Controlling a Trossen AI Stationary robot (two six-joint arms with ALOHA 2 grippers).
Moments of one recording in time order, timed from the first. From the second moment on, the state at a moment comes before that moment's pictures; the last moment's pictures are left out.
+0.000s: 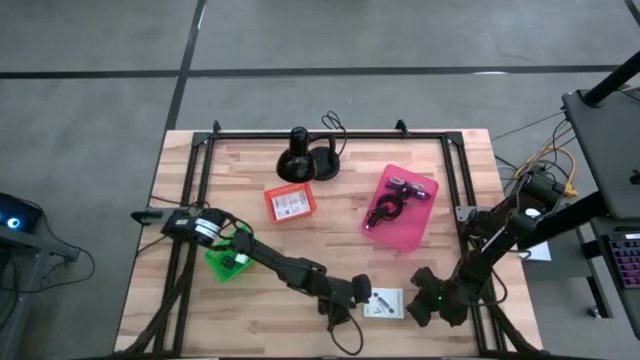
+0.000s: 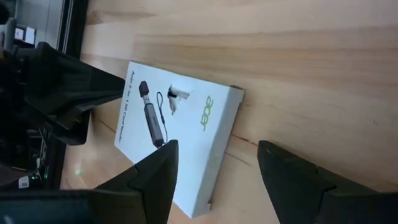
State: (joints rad) left arm -0.39 2.24 1.53 0.06 -0.07 1.05; right arm 1.00 1.54 0.48 0.13 0.36 1.83
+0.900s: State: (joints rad) left arm -0.39 2.24 1.53 0.12 -0.08 1.05; right arm 0.99 1.57 0.49 0.14 0.47 1.77
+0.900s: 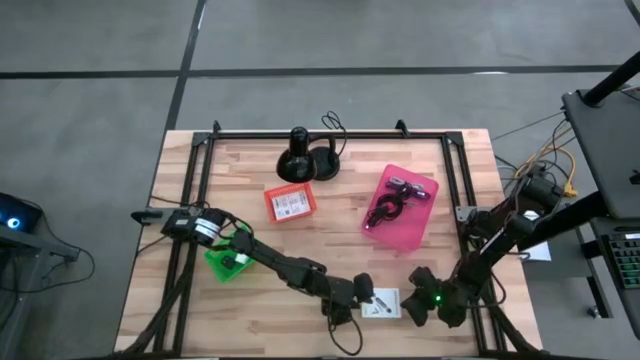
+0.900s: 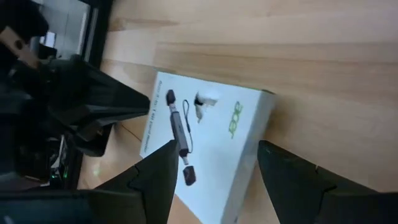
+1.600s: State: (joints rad) left arm -0.39 2.29 1.56 0.12 -0.11 1.05; right arm 0.99 1.53 0.51 0.13 0.49 1.70
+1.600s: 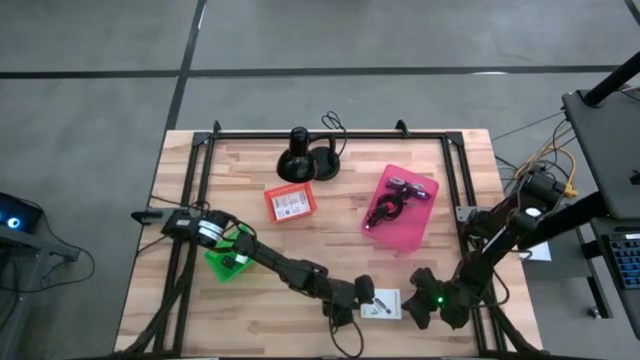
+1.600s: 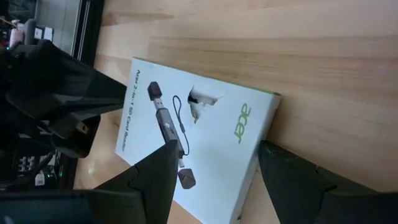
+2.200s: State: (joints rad) left arm -0.39 2.29 1.56 0.13 -0.12 1.05; right arm 0.98 1.52 0.53 0.14 0.34 1.65
